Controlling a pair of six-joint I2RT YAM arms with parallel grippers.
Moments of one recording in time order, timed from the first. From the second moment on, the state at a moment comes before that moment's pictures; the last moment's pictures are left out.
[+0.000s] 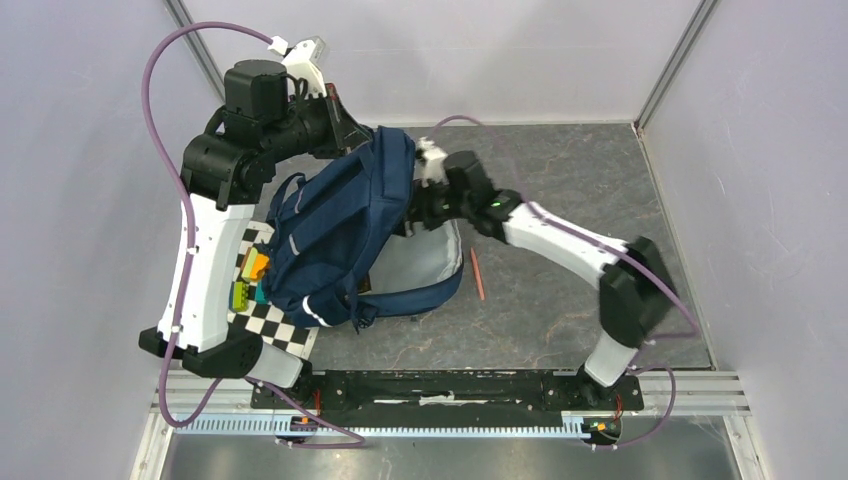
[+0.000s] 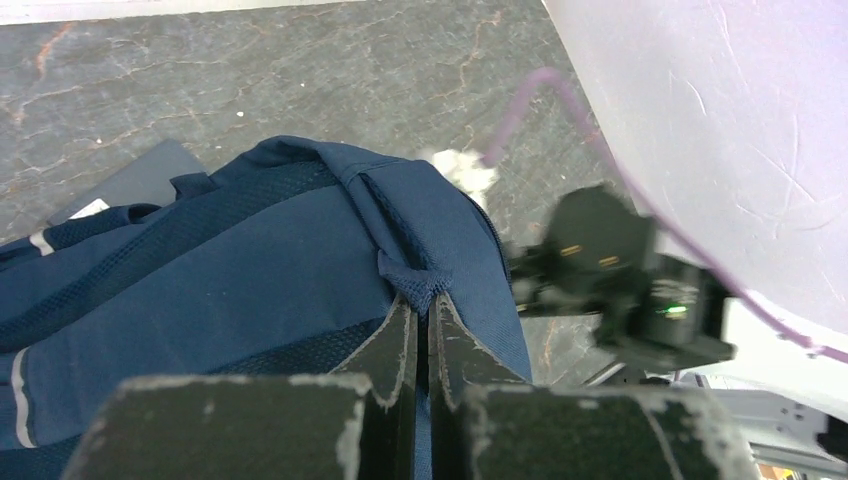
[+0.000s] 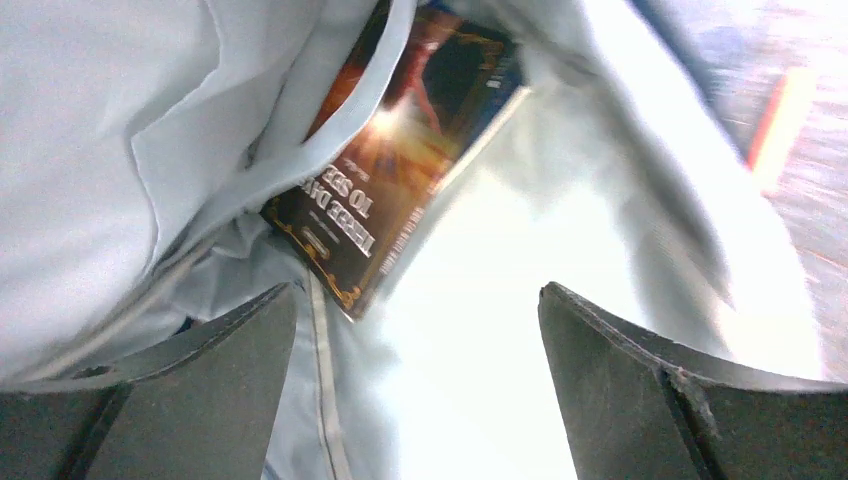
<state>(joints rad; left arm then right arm) -0.38 1.47 2.14 -1.08 0.23 -0.37 0.76 1.78 1.37 -0.09 -0.38 0.43</state>
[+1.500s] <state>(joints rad) -0.34 1.48 2.36 -0.78 0.07 -0.23 0.57 1.86 1.92 0.22 -0.85 0.98</state>
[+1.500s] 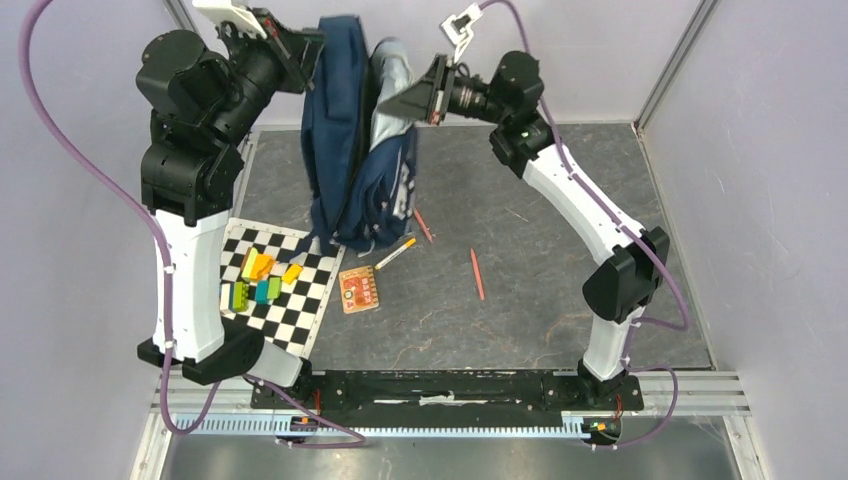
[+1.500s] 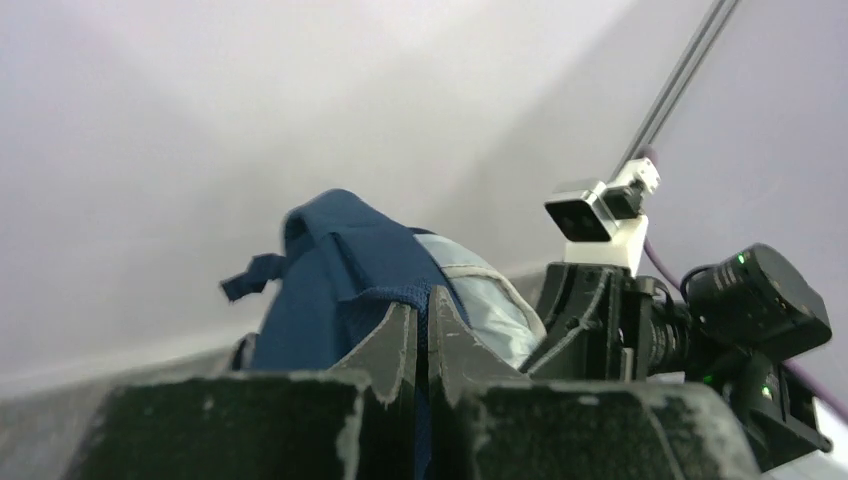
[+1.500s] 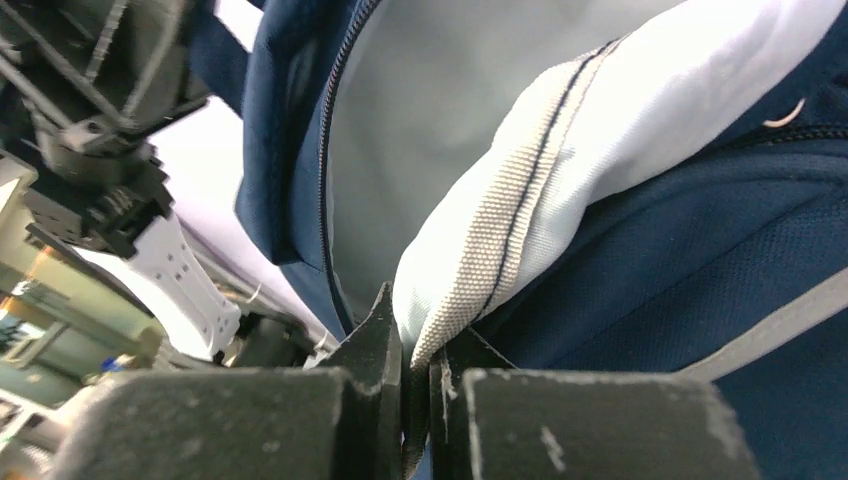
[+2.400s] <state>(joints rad) -0.51 2.00 2.42 -0.23 0.24 -0.34 0.50 1.32 1.41 -0.22 0.05 0.36</state>
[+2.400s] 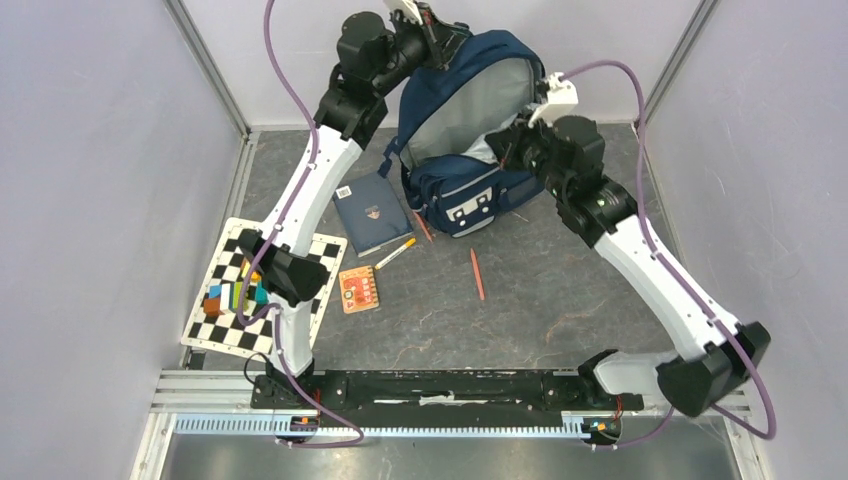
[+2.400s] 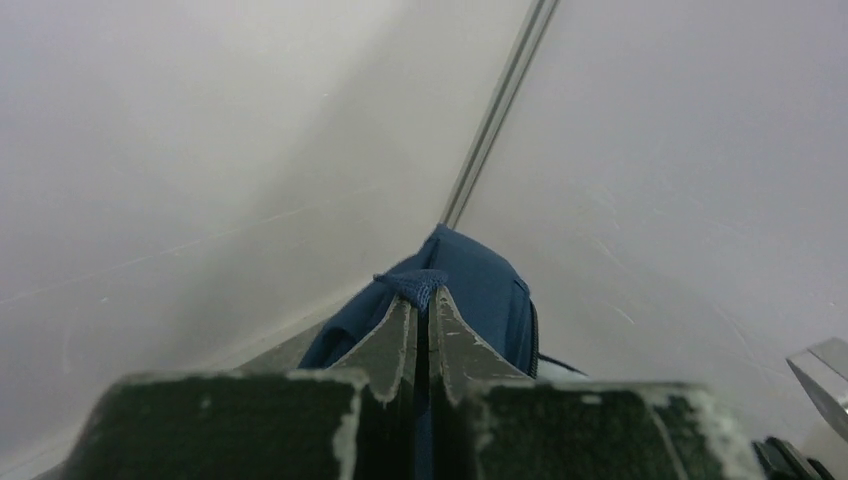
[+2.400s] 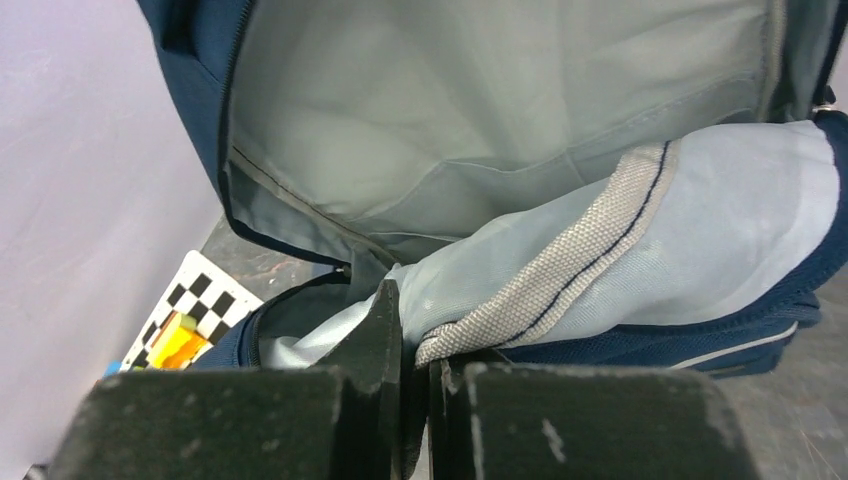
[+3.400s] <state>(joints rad) -0.54 1.36 1.59 -0.18 0.04 -0.28 0.34 1.75 1.74 -0.01 0.12 0.31</state>
